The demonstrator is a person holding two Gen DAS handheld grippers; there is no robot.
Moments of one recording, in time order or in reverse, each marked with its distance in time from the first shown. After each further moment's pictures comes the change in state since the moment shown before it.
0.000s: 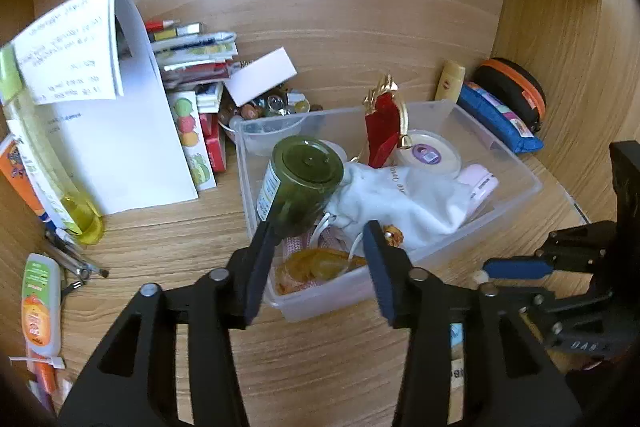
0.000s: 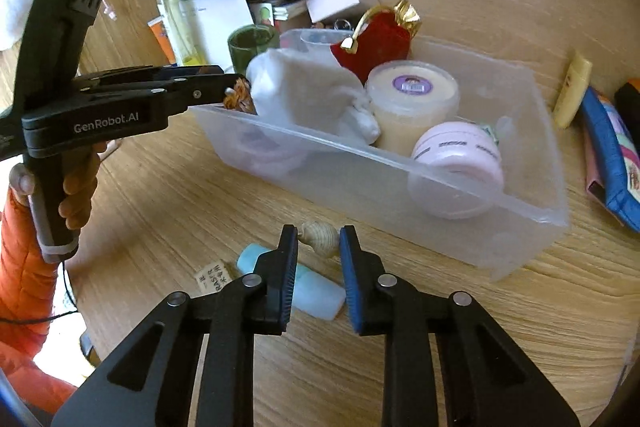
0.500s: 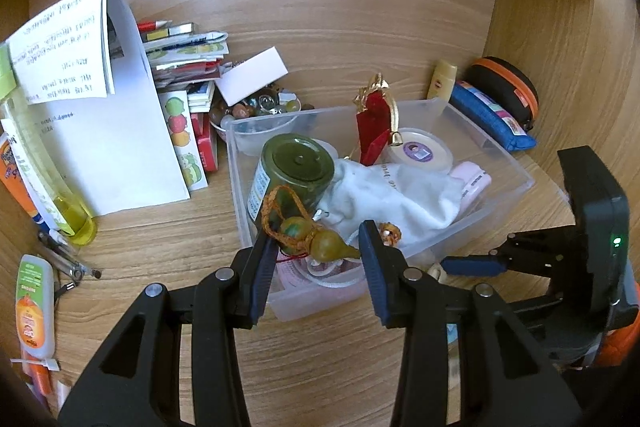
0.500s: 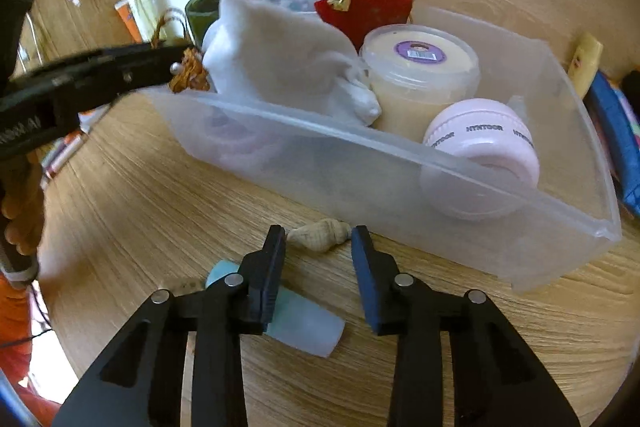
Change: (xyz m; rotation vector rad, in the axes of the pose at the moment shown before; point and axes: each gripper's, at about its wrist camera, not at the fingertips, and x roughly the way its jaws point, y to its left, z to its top) left arm 0.006 0.001 -0.002 0.001 0.005 -0.030; right arm 0.047 -0.004 0.010 0.045 0.076 -0.049
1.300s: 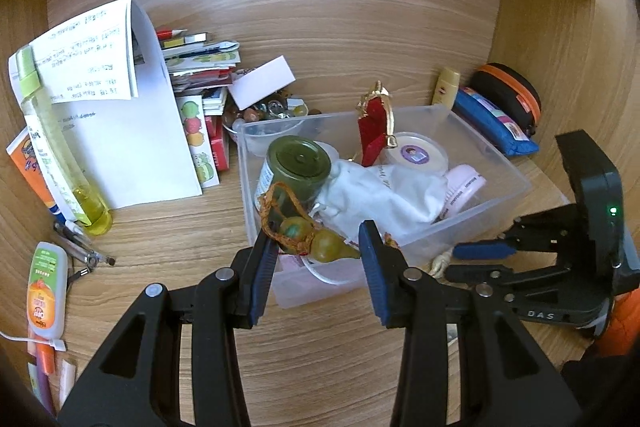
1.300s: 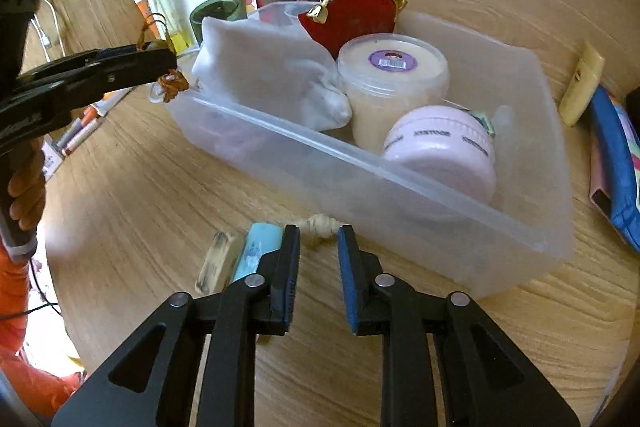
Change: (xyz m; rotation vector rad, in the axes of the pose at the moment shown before) left arm -0.019 -0.010 -0.006 -0.006 -0.028 0.048; right arm -0.007 -0.015 0.005 -0.094 0.015 0.030
